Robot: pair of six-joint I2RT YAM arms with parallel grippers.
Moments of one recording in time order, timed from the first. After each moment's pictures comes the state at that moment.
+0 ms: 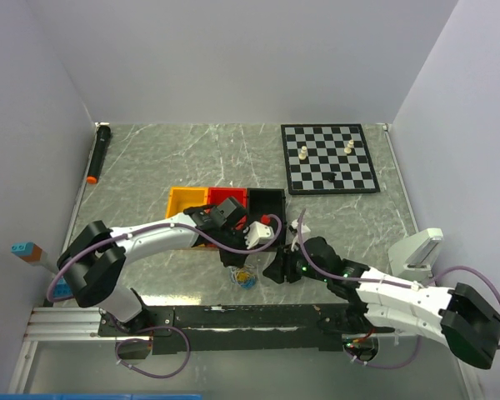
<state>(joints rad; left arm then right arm) -0.90 1.54 0.96 -0.51 0.45 0.31 0.90 0.87 0.22 0.09 -0.11 0.72</state>
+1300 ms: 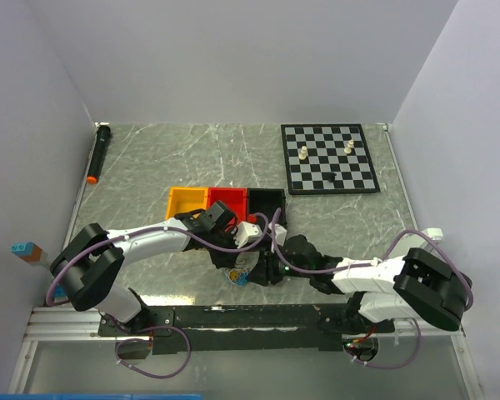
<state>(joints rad) -0.83 1.50 0.82 -0.41 0.42 0.24 0.95 1.24 0.26 0.47 -0.26 0.73</state>
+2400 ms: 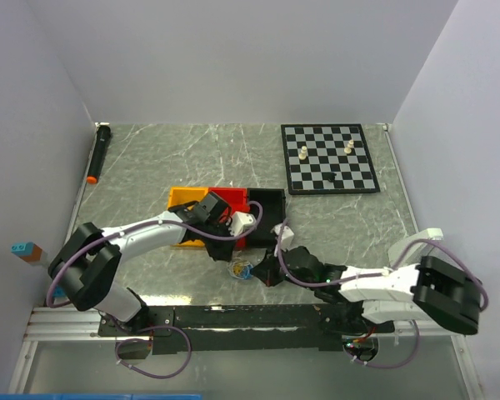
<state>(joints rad) -0.75 1.49 0.85 -0.46 0.45 0.24 1.11 1.16 0.25 0.46 0.09 0.72</state>
